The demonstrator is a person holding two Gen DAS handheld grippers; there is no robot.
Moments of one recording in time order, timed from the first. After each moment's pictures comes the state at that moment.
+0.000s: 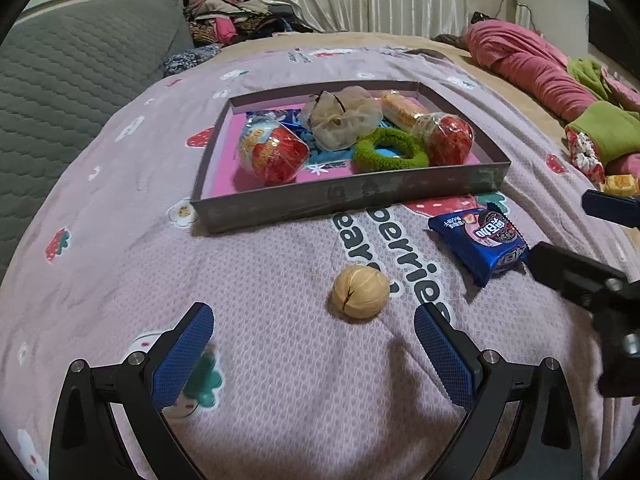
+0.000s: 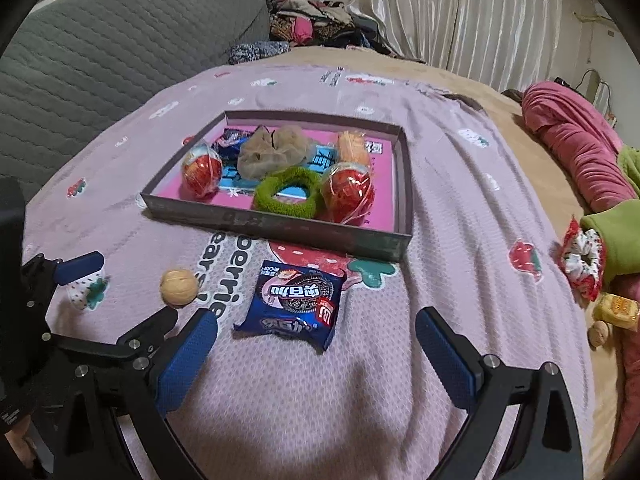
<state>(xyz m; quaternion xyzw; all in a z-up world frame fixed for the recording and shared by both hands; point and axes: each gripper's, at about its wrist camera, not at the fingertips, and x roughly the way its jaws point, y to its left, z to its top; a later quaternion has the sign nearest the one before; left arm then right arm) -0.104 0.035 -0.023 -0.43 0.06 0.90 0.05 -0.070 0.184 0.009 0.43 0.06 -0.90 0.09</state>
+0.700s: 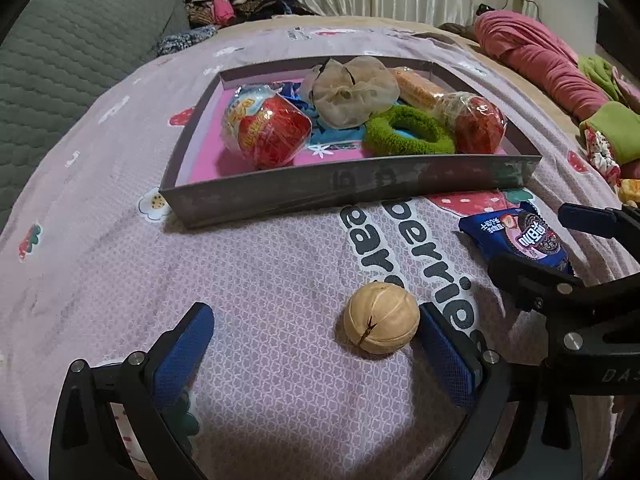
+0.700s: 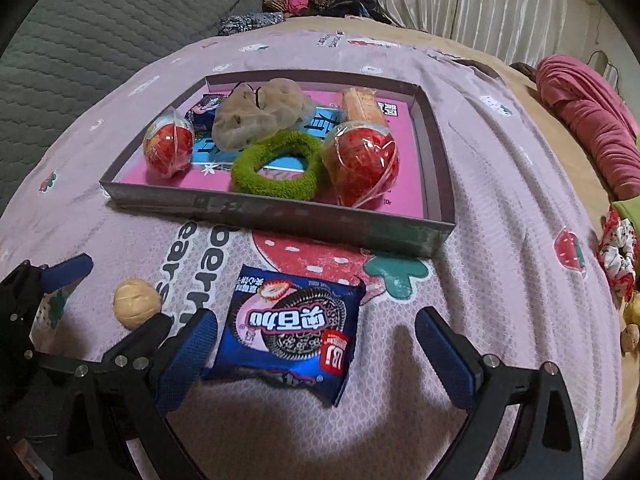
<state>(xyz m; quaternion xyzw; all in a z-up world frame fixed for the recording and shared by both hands) -0.141 0.035 -0.054 -0.46 0.04 0.89 0.06 -0.118 0.177 -0.037 0.47 0.04 -0.87 0.09</state>
